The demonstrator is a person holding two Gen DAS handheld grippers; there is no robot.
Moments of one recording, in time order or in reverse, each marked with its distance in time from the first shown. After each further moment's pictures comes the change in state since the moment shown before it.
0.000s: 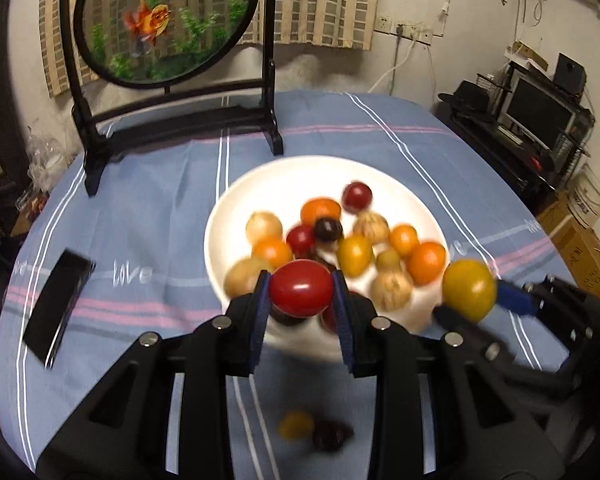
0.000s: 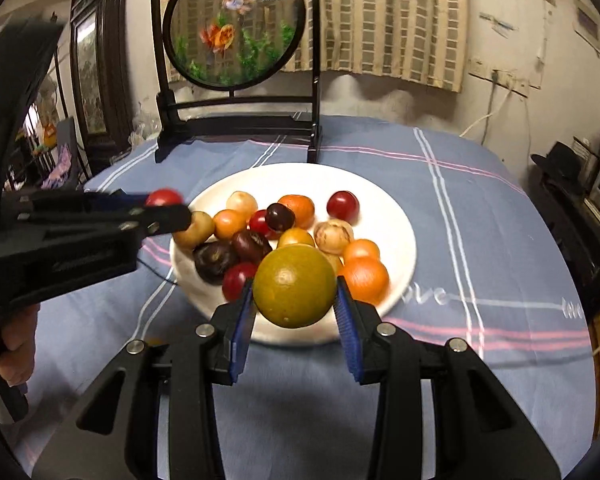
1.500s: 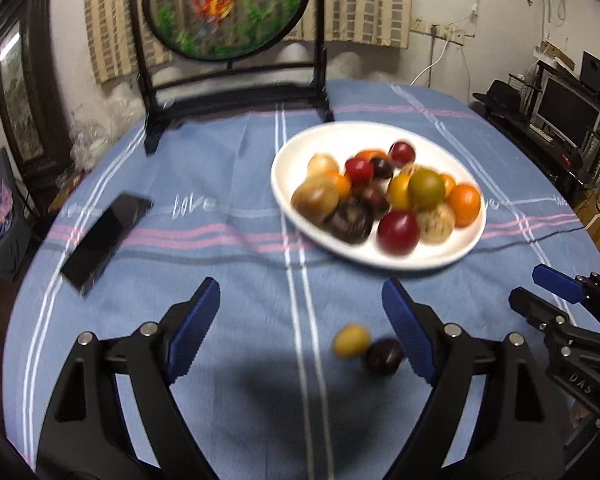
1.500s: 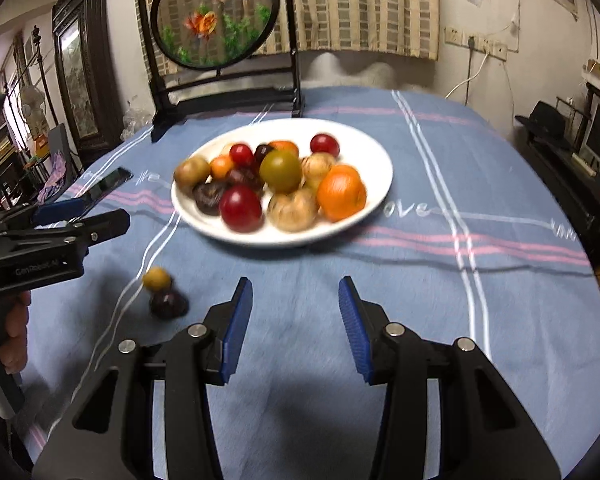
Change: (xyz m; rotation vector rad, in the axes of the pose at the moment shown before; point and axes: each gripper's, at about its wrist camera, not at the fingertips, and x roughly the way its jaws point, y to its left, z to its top) left arm -0.040 0.025 -0.085 -0.060 -0.006 0.135; right arm -0.040 -0.005 -0.070 0.097 0.051 -0.005
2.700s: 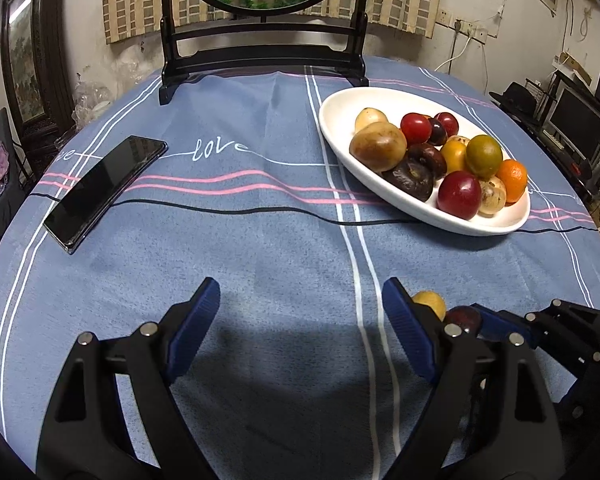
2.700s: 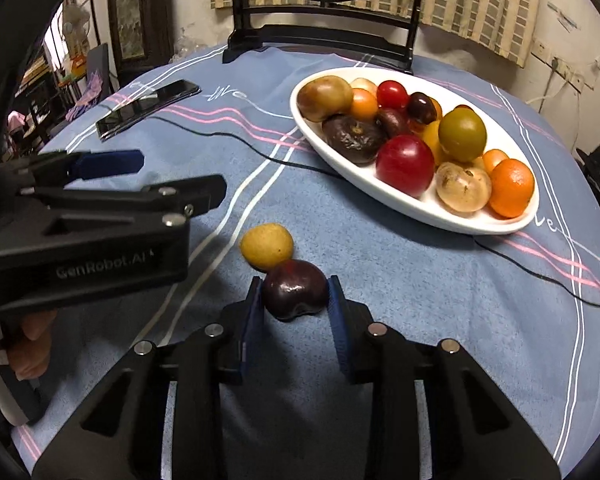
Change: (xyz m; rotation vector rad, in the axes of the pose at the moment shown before) left arm 0.038 0.043 -0.024 -0.075 0.053 -0.015; right arm 0.069 0.101 -0.005 -0.207 0.159 0.071
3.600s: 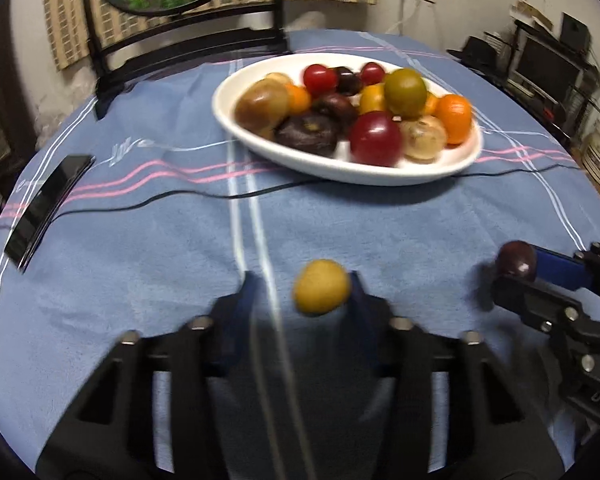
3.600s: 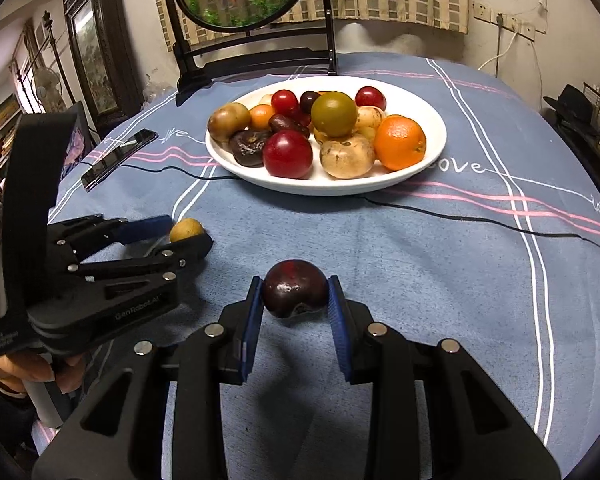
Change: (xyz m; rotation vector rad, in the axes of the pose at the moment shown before) left arm 0.017 -0.067 -0.018 0.182 0.042 -0.072; right arm -0.047 -0.070 -0.035 0.196 -0.073 0.019
